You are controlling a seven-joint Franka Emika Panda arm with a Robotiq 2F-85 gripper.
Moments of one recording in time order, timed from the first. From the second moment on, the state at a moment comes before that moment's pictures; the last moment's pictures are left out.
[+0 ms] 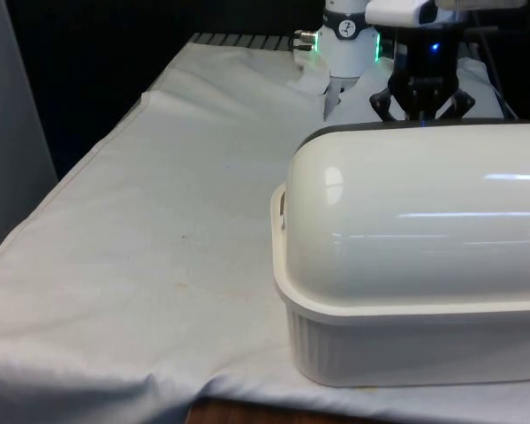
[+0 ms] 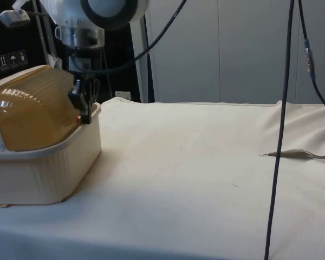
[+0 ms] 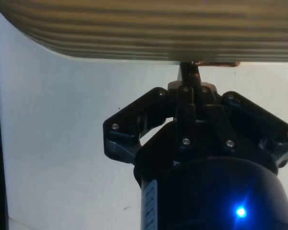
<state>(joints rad) 0.25 0.40 -0.09 -1.92 0.04 2.50 -0.01</state>
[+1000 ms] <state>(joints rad) 0.26 0.36 -0.09 -1.91 -0.01 2.54 -0.02</state>
